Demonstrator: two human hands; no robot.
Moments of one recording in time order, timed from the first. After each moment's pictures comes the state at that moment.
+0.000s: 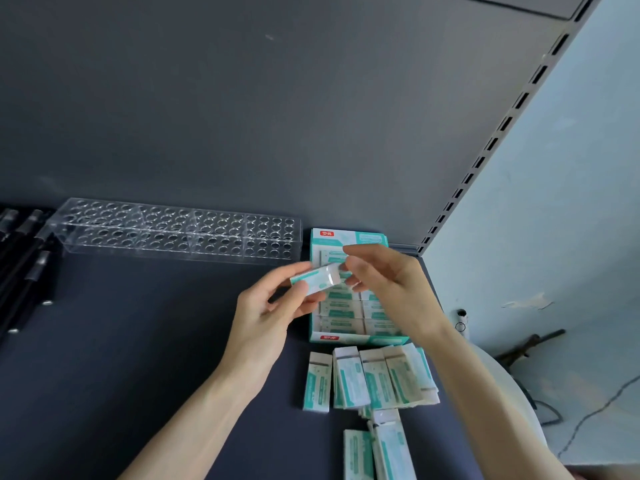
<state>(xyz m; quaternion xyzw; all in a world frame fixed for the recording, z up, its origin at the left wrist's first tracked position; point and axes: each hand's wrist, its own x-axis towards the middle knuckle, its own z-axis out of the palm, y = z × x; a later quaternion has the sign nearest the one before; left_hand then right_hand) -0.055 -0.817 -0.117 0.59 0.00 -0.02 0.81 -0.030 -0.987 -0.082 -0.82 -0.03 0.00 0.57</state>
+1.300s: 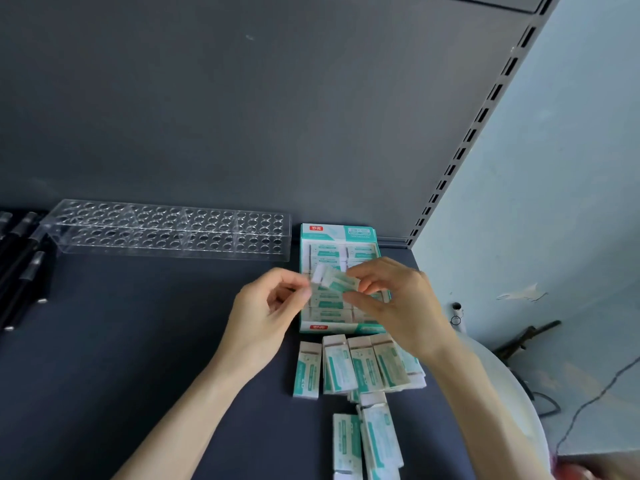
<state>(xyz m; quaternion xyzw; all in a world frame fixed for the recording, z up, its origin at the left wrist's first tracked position) -0.056 -0.815 -0.124 0.76 -0.08 0.01 0.65 -0.061 -1.004 -0.087 -0.90 -0.11 -0.08 0.42</state>
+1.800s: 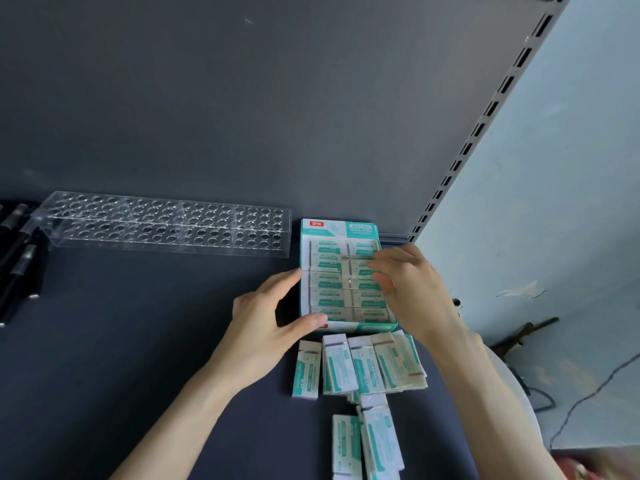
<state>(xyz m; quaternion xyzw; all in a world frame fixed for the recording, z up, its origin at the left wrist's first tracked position) -0.058 -0.805 -0.131 0.85 -0.11 -0.07 0.52 -0.038 -1.023 -0.099 -0.98 -0.10 -0.11 0.13</state>
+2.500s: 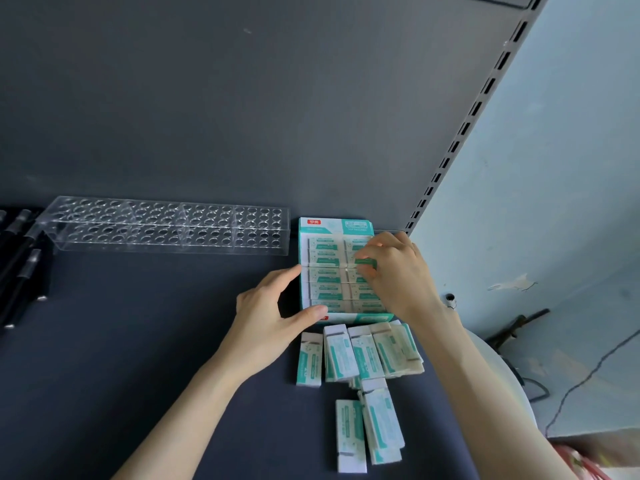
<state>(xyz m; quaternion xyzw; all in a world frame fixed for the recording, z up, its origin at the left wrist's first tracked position) -0.059 -0.807 -0.126 0.86 -0.09 -0.06 0.51 -0.028 -1.016 -0.101 -0.98 -0.07 -0.11 0.12</state>
